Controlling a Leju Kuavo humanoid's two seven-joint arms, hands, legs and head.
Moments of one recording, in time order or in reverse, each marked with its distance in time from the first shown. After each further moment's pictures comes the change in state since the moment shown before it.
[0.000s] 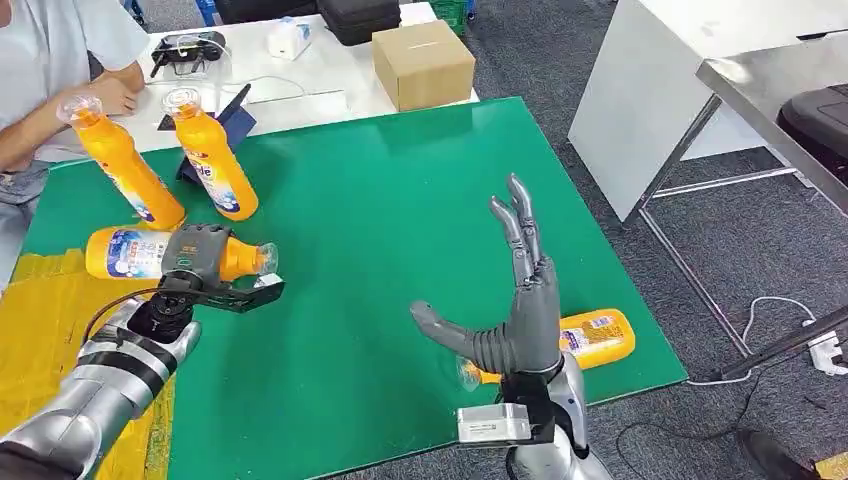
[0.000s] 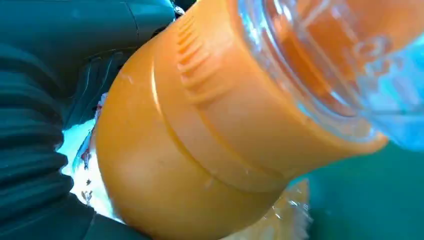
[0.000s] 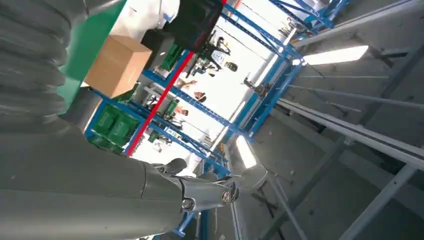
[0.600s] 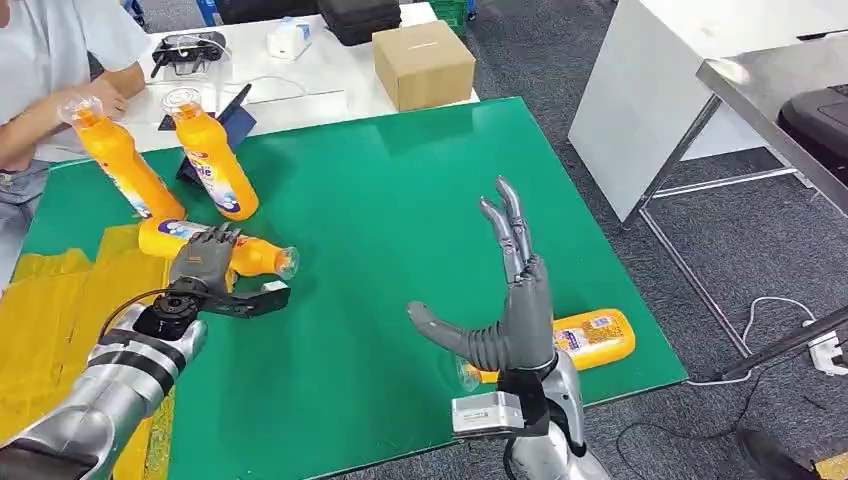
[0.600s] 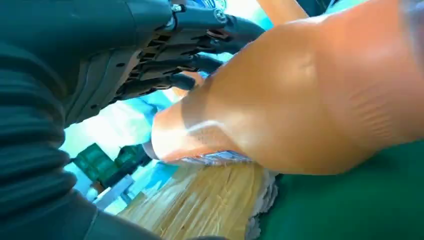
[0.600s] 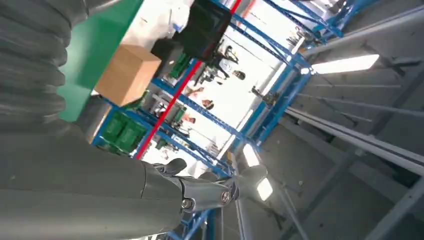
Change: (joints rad) left arm -0.017 -0.053 0.082 0.100 0.049 -0.068 -0.073; right arm -0.008 0.000 0.000 0.026 -0.006 0.026 0.022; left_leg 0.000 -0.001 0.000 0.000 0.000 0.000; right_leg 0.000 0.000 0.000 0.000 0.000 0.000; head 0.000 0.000
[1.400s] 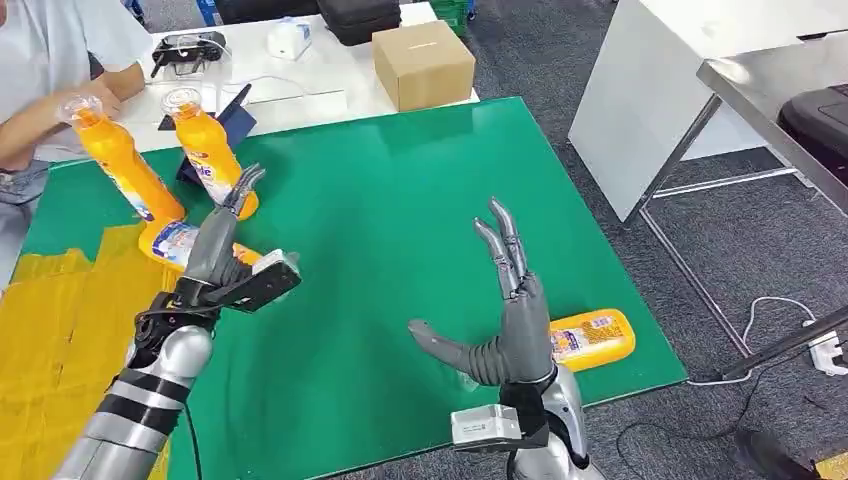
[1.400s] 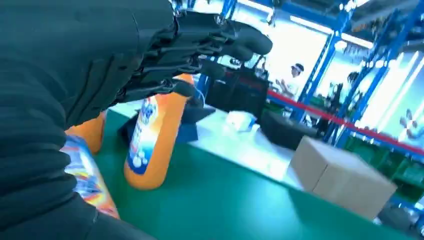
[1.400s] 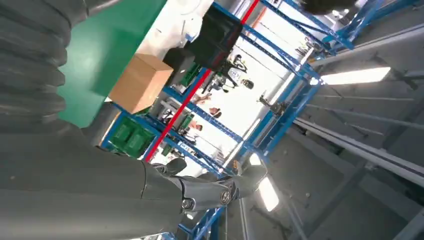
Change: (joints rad) left arm 0.284 -0.054 0.144 -0.676 0.661 0.193 -0.375; right arm 0.053 -0.021 -0.003 0.011 0.002 0.000 -0.026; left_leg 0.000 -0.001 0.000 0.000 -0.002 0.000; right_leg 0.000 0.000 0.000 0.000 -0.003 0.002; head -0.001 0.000
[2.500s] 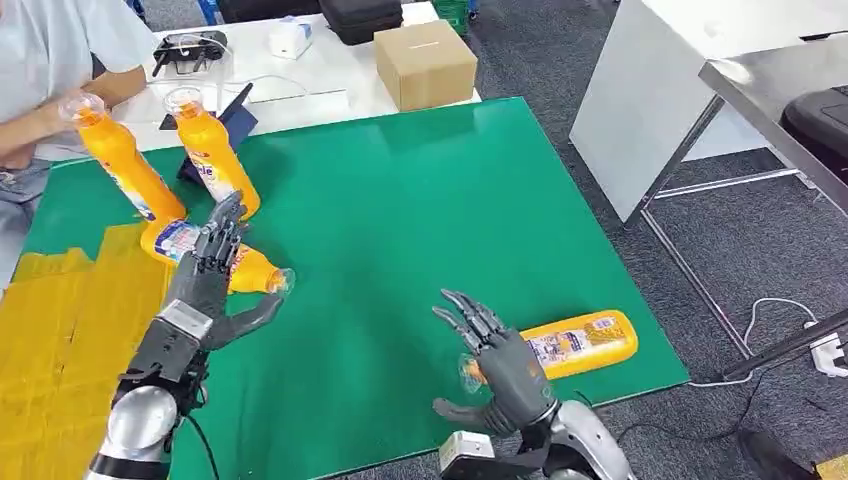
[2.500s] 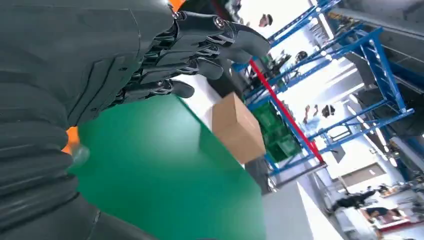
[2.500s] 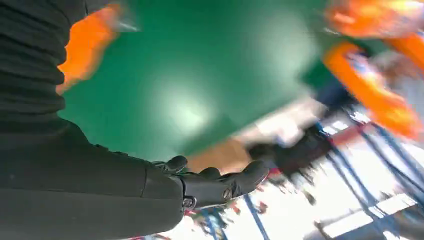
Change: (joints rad) left arm 0.289 -0.077 0.085 -0.362 0.541 -0.231 -0.118; right arm 0.159 -0.243 -0.034 0.021 0.184 0.333 0.185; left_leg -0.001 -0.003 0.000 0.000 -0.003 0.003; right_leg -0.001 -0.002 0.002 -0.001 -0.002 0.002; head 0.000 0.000
